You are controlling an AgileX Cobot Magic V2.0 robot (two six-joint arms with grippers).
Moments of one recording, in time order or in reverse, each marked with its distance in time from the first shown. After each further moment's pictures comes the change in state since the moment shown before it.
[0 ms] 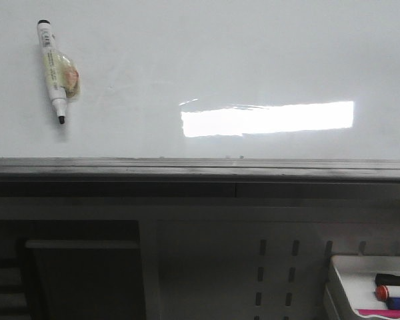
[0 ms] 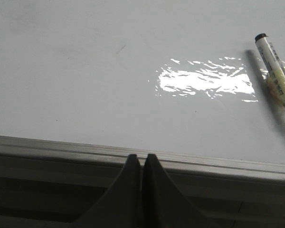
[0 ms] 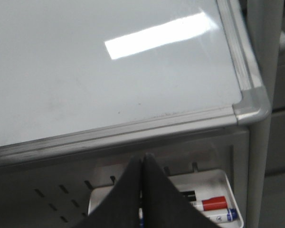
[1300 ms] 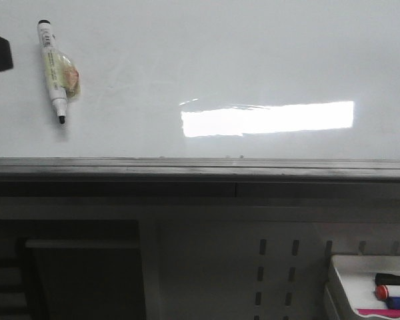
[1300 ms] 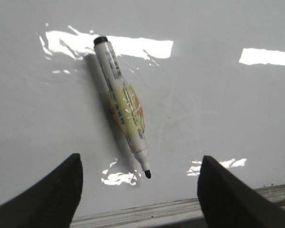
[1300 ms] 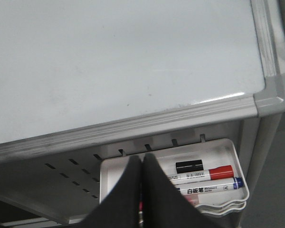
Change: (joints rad) left arm -0.640 0.919 -0.225 -0.275 -0.656 0.000; right arm 0.006 0.340 -0.234 0.029 0.137 0.000
